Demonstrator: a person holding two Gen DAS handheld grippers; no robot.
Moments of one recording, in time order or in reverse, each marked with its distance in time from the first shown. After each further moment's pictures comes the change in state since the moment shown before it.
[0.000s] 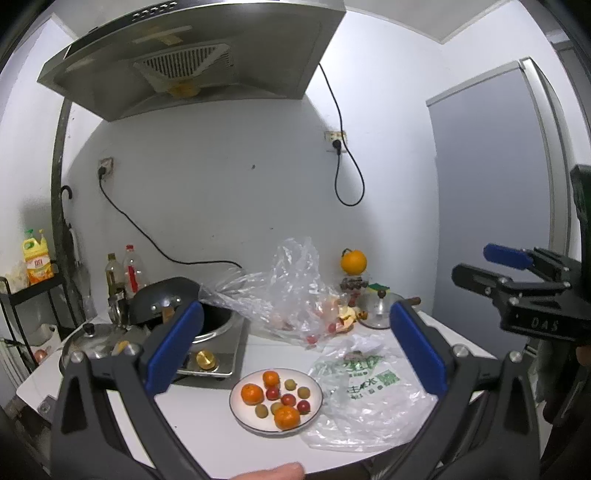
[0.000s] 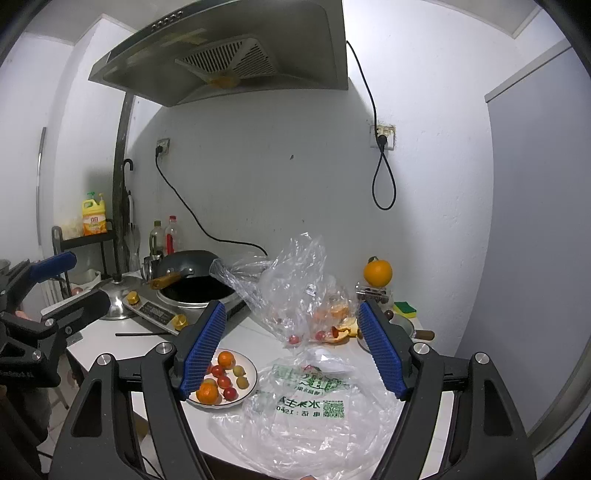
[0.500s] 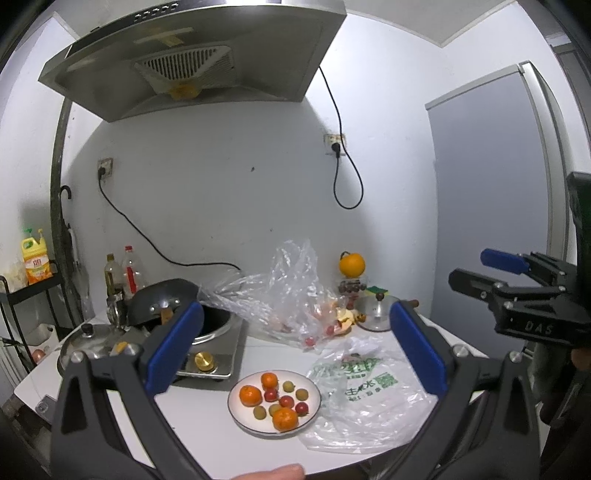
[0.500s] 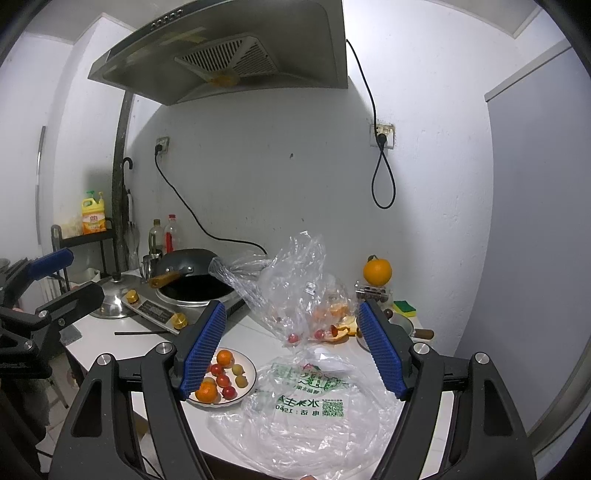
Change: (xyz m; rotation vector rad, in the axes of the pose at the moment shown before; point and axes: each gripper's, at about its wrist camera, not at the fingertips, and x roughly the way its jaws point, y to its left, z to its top) left arm -0.002 0.002 0.000 0.002 -0.009 -0.005; right arm 0.003 0.000 -0.001 0.002 0.005 -0.001
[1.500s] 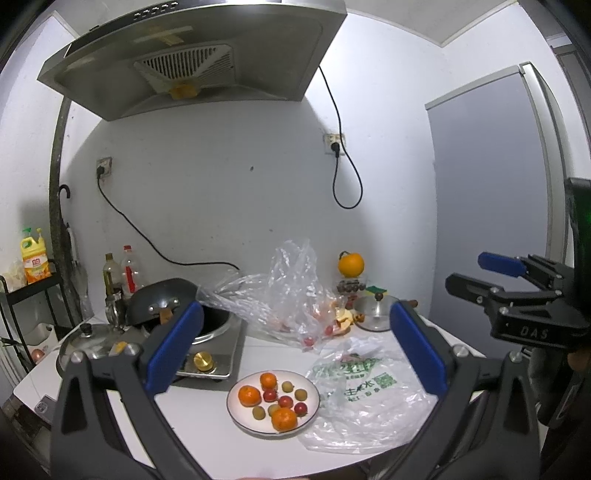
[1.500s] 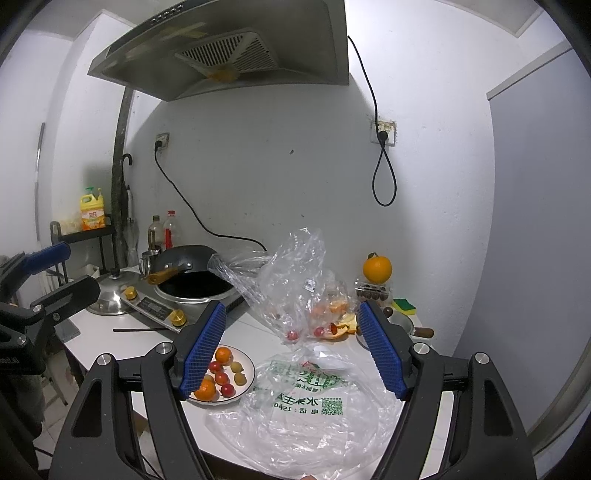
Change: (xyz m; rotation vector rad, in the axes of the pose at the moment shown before) left arm 0.000 0.001 -0.001 0.003 -0.005 -0.010; right arm 0.001 0.001 -0.007 -0.004 0.014 -0.005
